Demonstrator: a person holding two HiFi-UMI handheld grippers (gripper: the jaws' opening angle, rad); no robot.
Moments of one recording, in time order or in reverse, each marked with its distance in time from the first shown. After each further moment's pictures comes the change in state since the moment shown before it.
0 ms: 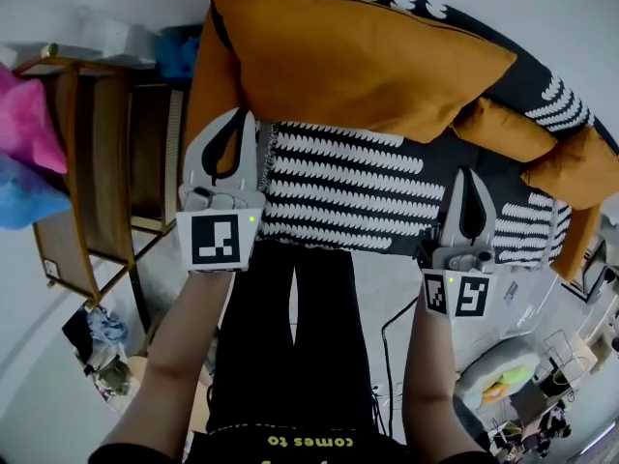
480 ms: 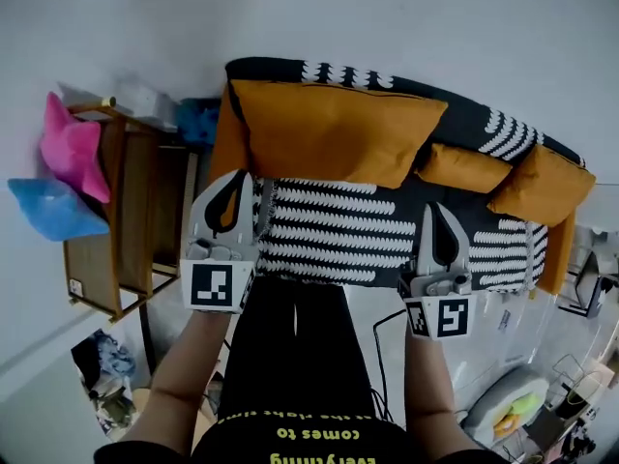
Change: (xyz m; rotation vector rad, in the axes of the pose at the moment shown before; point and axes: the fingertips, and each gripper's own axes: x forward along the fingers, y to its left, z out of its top) left arm -0.075 -0.012 0.140 -0.006 -0.094 -0.043; right arm -0.044 0.014 0.140 -0.006 -0.099 0.049
